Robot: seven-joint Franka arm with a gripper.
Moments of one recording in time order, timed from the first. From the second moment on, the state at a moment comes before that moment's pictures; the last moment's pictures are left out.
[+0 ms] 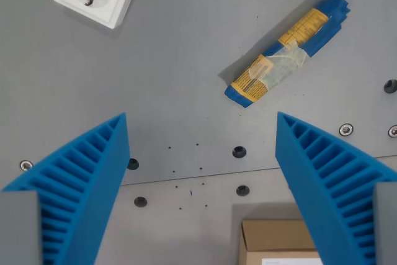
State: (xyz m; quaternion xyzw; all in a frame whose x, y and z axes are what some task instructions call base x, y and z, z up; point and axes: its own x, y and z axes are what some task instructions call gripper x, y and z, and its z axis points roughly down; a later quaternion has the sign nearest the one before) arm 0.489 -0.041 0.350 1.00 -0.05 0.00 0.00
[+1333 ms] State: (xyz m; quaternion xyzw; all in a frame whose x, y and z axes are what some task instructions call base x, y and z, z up) arm 0.495 -0.035 0.336 1.00 -0.07 -0.01 0.00
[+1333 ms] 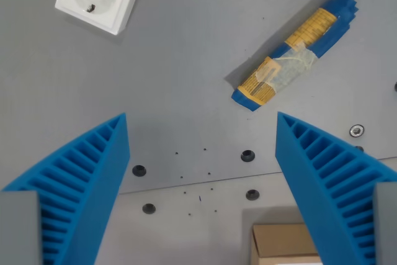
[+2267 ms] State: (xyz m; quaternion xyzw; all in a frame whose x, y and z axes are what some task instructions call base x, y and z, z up) arm 0.515 -0.012 0.292 0.99 -0.13 -0.01 0.00
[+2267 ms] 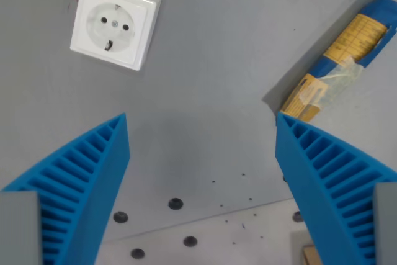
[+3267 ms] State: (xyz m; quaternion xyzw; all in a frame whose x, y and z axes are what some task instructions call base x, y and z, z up) arm 0.538 0.020 0.228 0.98 -0.22 0.00 0.00
